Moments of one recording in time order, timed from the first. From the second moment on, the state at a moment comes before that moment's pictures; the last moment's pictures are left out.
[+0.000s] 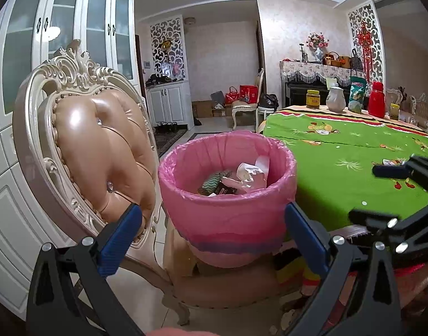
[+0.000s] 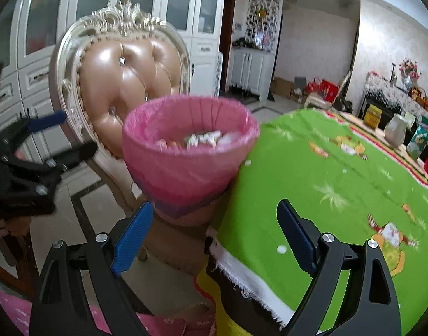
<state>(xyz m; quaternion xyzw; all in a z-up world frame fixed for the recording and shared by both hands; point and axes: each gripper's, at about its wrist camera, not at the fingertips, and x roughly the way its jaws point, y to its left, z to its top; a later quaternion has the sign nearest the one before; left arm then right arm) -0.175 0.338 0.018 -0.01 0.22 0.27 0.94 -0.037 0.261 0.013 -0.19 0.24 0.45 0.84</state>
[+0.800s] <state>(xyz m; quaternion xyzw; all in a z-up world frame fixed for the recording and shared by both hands) -0.175 0.335 0.022 -0.02 0.22 0.26 0.94 -0.047 0.247 0.033 -0.16 0.17 0.46 0.86</state>
